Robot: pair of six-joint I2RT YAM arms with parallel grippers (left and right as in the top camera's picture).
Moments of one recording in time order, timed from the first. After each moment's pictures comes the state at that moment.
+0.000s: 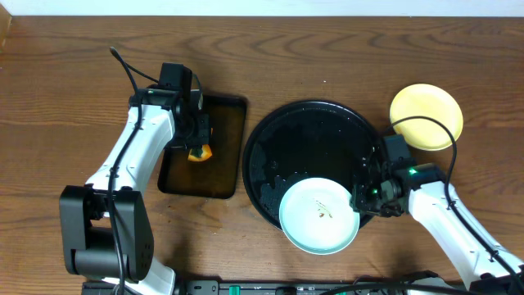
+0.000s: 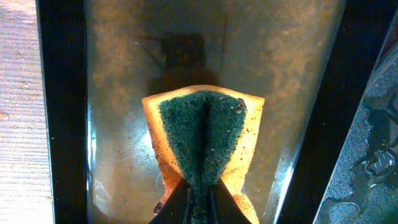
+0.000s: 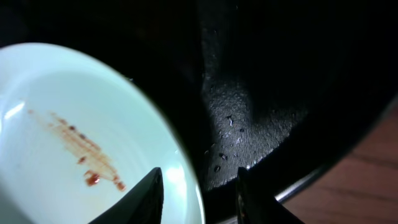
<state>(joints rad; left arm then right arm) -0.10 1.73 1.25 -0.92 0.10 -0.15 0.23 1.35 0.69 -0.80 -0.21 0.39</state>
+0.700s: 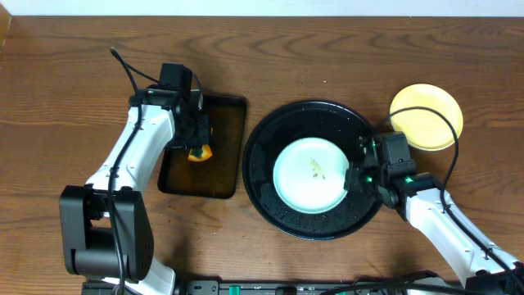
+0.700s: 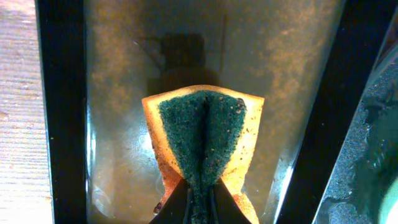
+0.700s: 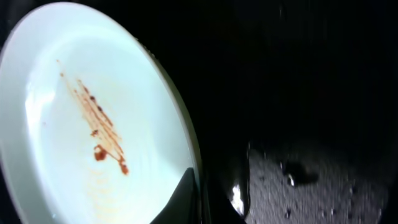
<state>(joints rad) -0.10 1.73 1.25 -0.91 0.10 -0.15 0.23 1.35 0.61 -0.34 -0.22 0.41</state>
